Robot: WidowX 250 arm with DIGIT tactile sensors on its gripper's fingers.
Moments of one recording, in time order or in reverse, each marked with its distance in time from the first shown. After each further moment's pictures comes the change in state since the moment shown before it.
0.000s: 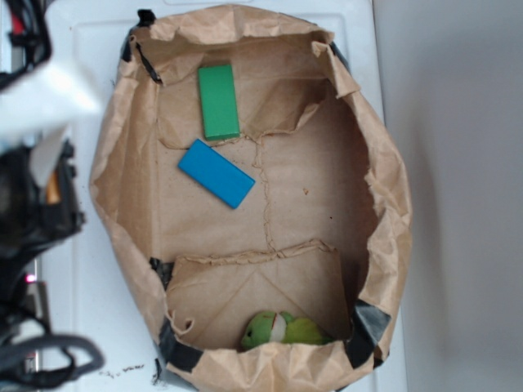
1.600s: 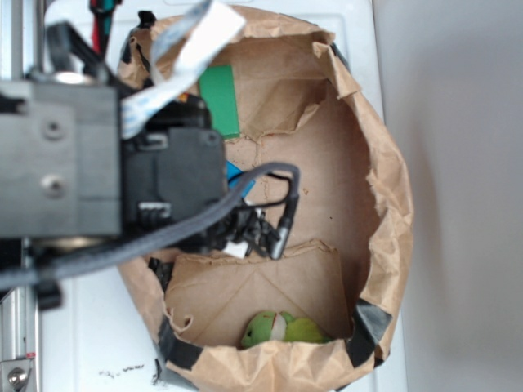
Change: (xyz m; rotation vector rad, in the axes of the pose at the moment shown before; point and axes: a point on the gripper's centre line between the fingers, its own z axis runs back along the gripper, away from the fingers) arm 0.059 0.004 -0.058 0.011 -0.131 1.019
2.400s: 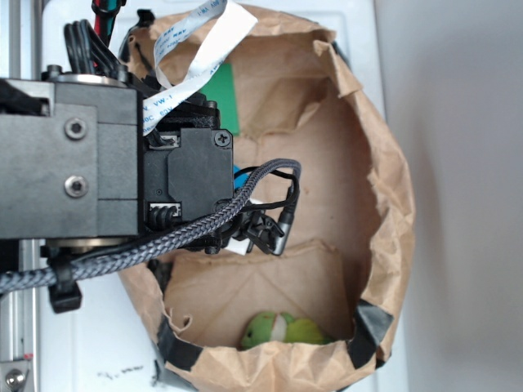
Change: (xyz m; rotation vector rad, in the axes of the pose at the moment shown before) arm 0.000 0.000 -0.001 0.009 0.002 0.010
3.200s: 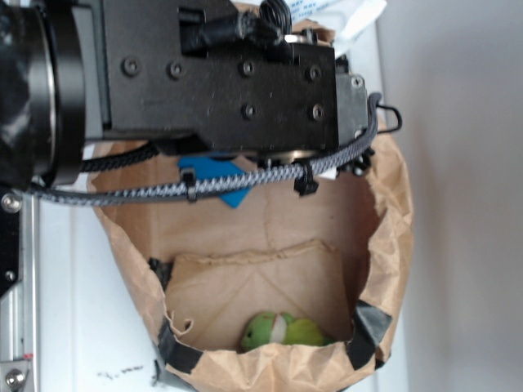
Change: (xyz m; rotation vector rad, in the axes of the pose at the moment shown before) arm 0.063 -0.021 -0.053 0.034 -0.083 0.181
